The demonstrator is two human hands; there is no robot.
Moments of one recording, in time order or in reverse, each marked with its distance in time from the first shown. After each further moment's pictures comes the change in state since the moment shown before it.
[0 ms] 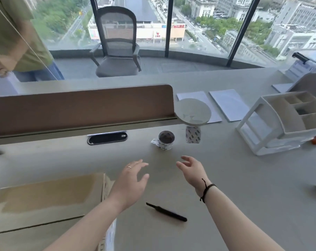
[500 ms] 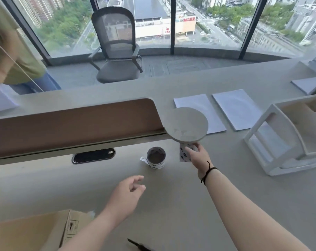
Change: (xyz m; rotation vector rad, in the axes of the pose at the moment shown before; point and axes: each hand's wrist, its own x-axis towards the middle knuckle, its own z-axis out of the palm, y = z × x) left_hand 0.094 0.044 0.047 -0.360 -0.008 -0.371; right_hand 0.164 -0.028 -0.075 0.316 0.036 0.051
